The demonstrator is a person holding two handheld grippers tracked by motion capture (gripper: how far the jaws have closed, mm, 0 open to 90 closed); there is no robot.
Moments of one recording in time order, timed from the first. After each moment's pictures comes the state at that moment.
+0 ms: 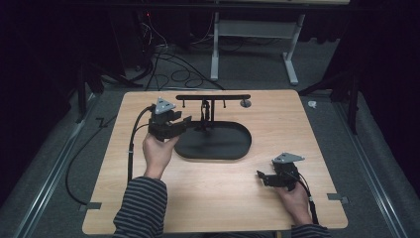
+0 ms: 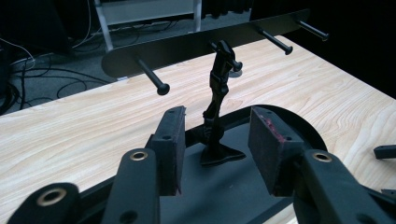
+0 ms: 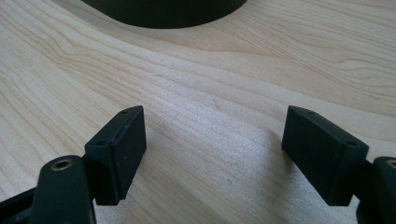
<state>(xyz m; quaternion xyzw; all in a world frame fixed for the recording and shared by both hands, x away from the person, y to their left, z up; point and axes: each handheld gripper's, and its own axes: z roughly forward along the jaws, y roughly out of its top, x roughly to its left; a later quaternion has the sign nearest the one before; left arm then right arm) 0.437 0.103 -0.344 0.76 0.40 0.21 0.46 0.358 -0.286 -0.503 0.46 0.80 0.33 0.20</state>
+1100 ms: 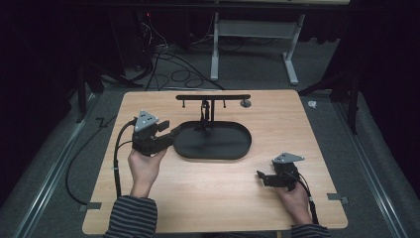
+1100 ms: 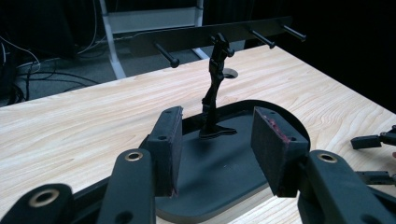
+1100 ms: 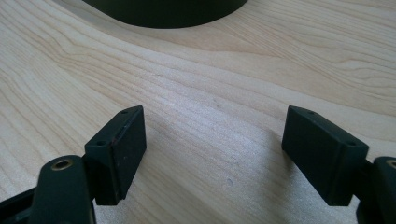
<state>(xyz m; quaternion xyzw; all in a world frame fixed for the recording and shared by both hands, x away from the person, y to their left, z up) 0.391 0.136 -0.342 0.74 0.41 0.21 0.49 0.358 -0.286 -0.503 0.46 0.80 0.33 0.20</state>
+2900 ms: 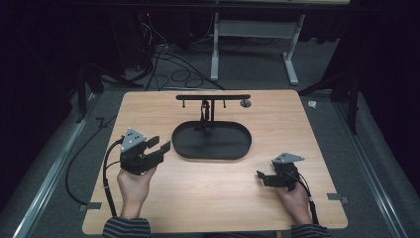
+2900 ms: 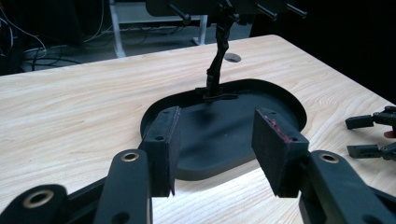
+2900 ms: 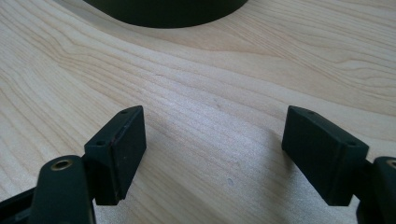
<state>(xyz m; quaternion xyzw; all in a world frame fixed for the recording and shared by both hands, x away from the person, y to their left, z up) 0.353 0.162 -0.362 0.73 0.43 0.20 0.49 0.358 -0.286 -0.503 0.46 0.80 0.33 0.20</state>
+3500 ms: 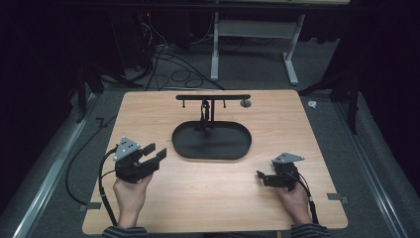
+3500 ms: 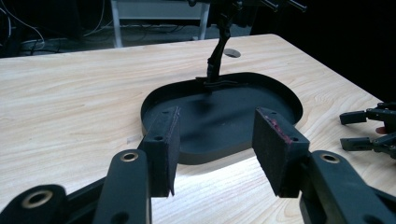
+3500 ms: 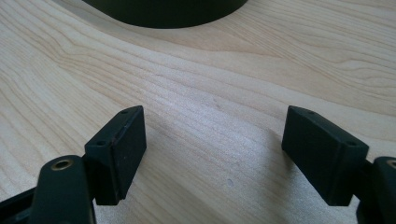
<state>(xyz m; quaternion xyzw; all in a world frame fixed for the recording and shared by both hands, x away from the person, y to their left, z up) 0.337 0.175 -0.373 0.72 0.44 0.19 0.50 0.358 -0.286 -0.503 0.46 0.80 0.33 0.20</state>
